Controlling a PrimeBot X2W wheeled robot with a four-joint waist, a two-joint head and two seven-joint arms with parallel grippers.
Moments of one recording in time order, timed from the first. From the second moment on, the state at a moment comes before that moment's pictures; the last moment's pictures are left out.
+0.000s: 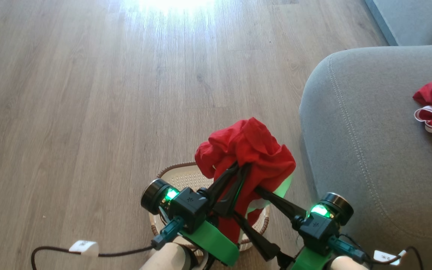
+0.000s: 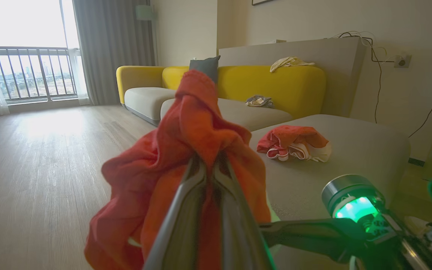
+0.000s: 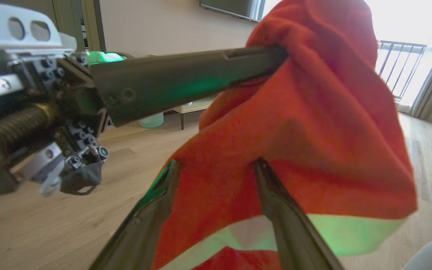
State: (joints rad) left arm -0.18 0.05 -0.66 0.04 -0.26 0.06 -0.25; right arm -0.13 -0.31 0.71 0.05 0.26 0.12 -0.26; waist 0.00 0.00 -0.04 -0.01
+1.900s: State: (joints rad) left arm -0.18 0.05 -0.74 0.05 -0.29 0.05 -0.25; right arm -0.17 -0.13 0.47 0.23 0.17 0.12 -0.26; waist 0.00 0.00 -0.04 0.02
